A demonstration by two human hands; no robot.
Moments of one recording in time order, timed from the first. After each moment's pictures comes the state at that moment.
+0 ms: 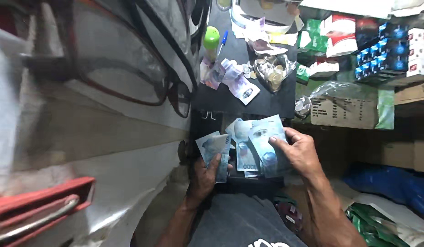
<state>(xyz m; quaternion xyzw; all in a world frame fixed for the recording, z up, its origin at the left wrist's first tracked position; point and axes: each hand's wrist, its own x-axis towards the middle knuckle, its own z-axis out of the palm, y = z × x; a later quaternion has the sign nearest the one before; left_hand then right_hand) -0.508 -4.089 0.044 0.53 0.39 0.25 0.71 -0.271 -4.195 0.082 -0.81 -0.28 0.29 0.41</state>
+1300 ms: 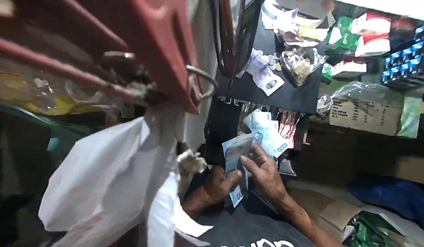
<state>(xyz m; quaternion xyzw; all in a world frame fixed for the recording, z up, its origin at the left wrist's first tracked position) -0.560 -4.113 0.055 0.58 0.32 0.17 0.73 -0.411 -4.178 0.075 -0.63 -0.23 0.48 0.57</state>
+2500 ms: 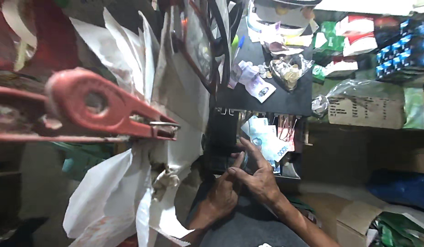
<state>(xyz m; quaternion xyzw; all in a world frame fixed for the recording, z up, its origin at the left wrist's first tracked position) -0.551 -4.119 0.044 0.76 0.27 0.18 0.56 -0.415 -4.171 0.058 -0.65 -0.34 0.37 0.57</state>
